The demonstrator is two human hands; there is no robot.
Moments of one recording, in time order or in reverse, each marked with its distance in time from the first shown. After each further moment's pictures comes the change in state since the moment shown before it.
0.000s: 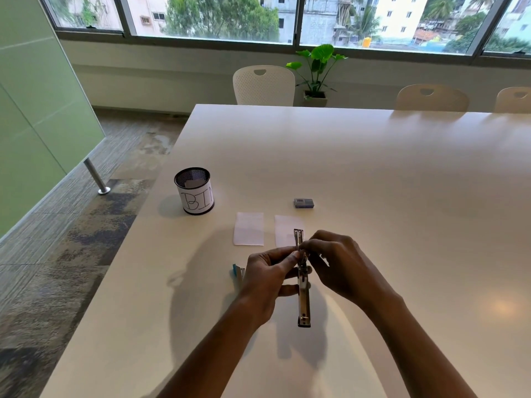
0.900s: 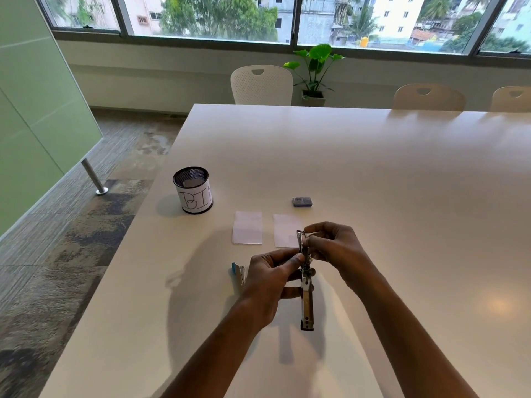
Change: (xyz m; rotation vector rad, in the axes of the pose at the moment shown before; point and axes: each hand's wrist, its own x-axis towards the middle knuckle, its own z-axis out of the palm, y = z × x) left_hand -0.005 -0.004 0.005 0.008 -0.007 -0.022; right_hand 0.017 0.014 0.013 0.954 0.093 0.703
